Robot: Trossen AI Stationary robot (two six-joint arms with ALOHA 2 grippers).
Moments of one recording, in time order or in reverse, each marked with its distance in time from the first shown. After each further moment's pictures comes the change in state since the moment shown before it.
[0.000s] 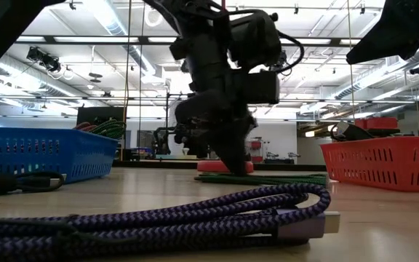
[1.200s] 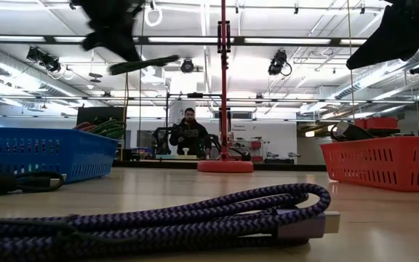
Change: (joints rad) left arm 0.017 -1.025 -0.530 -0.185 -0.564 -1.035; right arm 0.000 0.037 -0.001 -0.013 0.001 -0.022
